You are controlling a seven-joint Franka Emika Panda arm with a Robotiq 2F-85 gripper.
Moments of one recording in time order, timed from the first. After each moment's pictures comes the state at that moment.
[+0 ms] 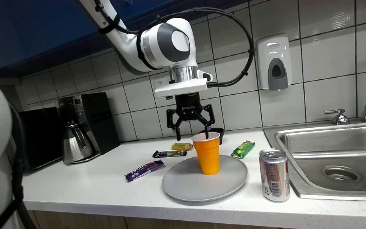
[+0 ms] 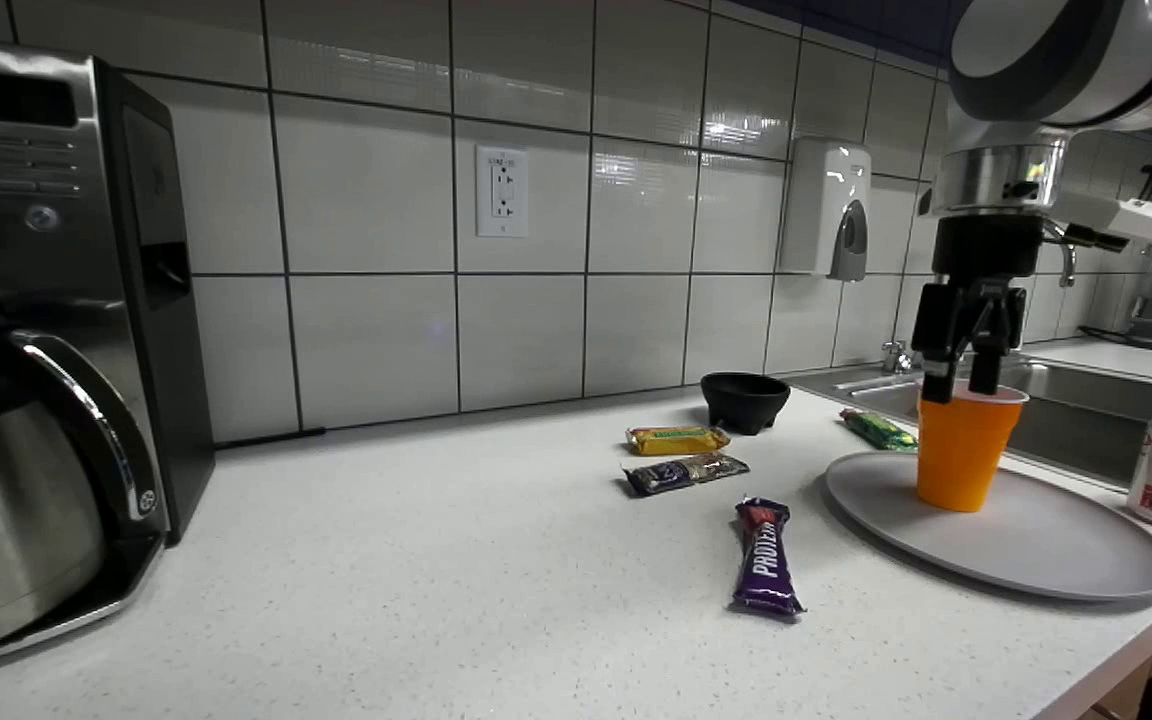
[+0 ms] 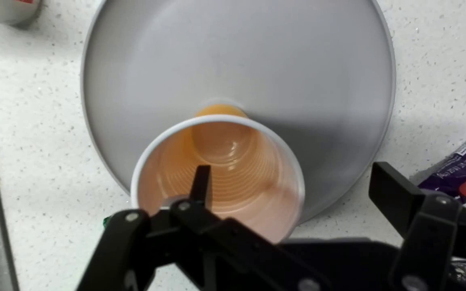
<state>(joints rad) -0.07 -0.07 -0.16 -2.44 0.01 2.33 -0.39</state>
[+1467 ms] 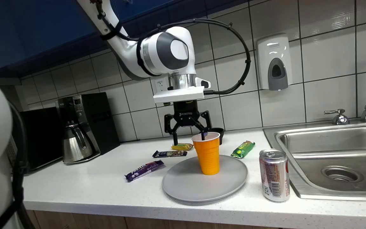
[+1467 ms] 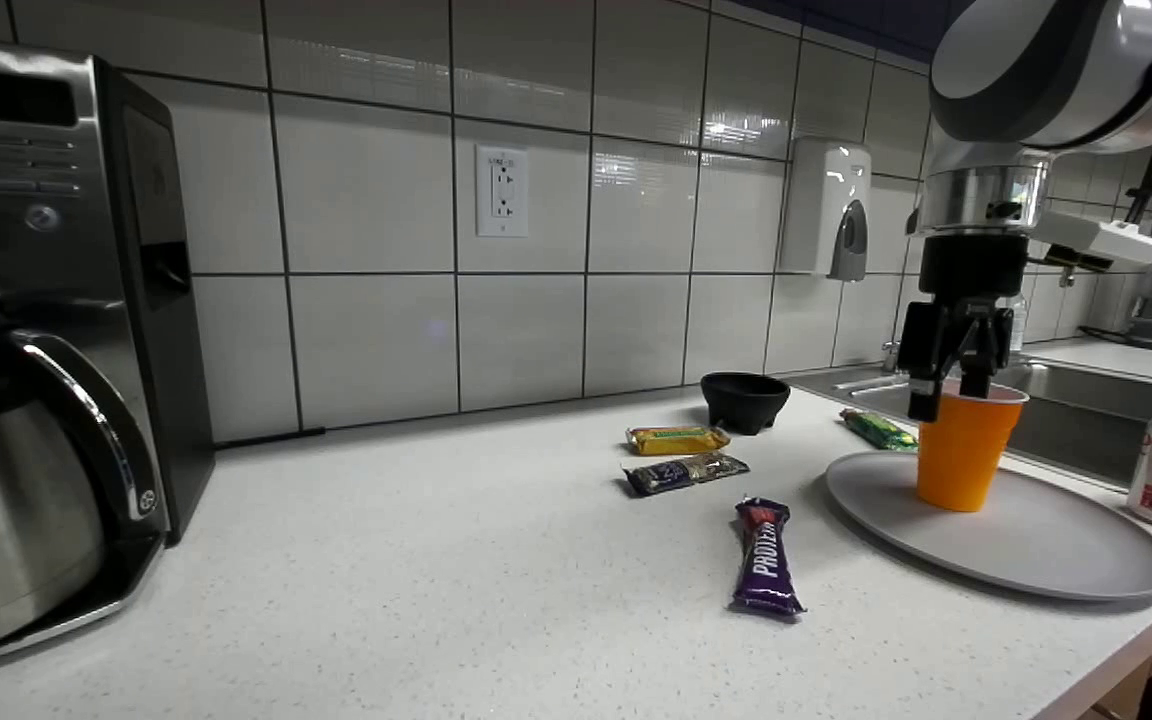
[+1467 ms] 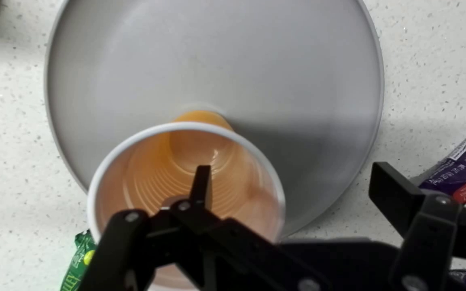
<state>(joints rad) -0.07 -0.03 -0.14 -2.45 0.05 2.35 -0.39</state>
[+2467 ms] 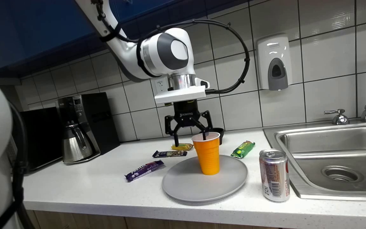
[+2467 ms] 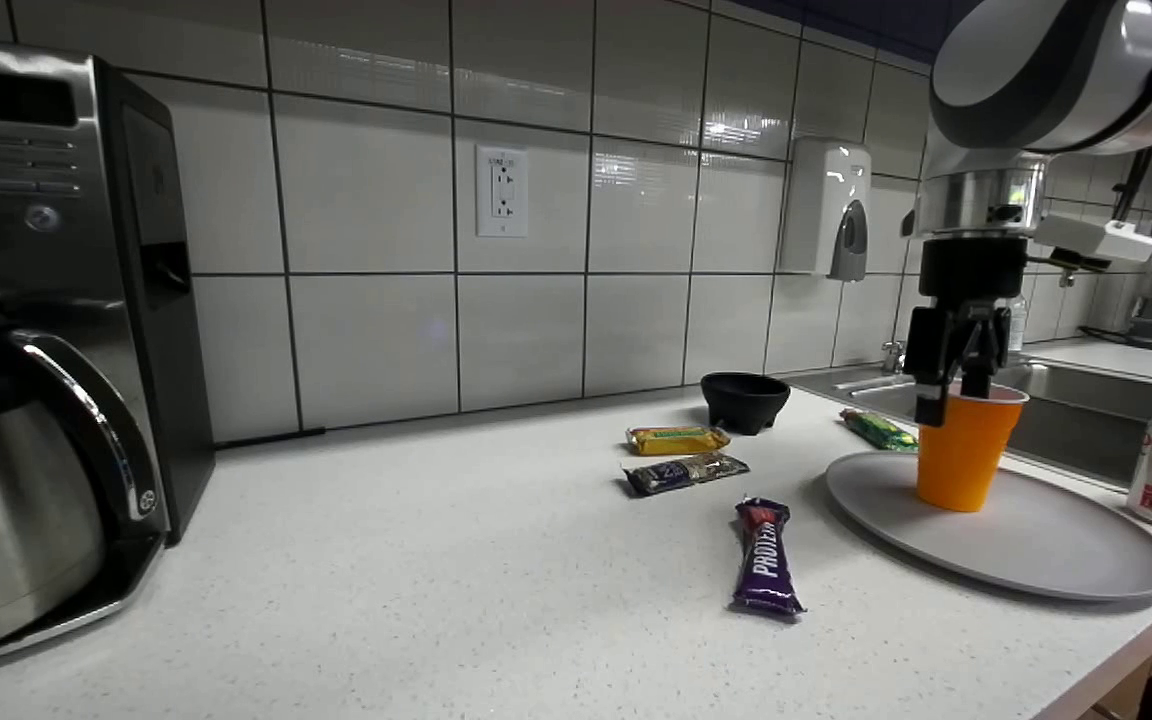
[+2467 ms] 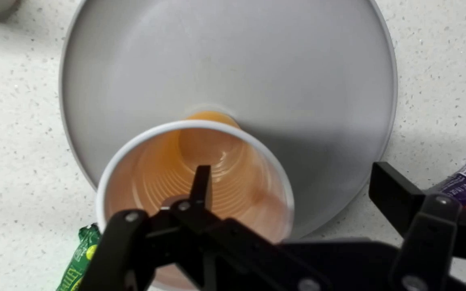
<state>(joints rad) -0.07 -0.03 -0.14 -2.44 0.00 2.35 -0.40</state>
